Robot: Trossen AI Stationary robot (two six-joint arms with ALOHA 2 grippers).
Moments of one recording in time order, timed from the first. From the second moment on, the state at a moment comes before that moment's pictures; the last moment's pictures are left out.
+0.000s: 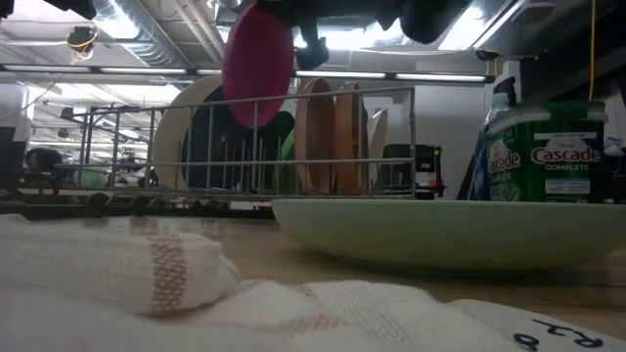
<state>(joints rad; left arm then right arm) -0.79 0.93 0.99 -1.12 -0.66 -0.43 0.08 1.95 1.28 1.04 0.59 0.71</state>
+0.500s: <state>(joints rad) -0.79 0.93 0.99 -1.12 -0.66 -0.43 0.05 1.99 1.28 1.08 0.57 0.75</state>
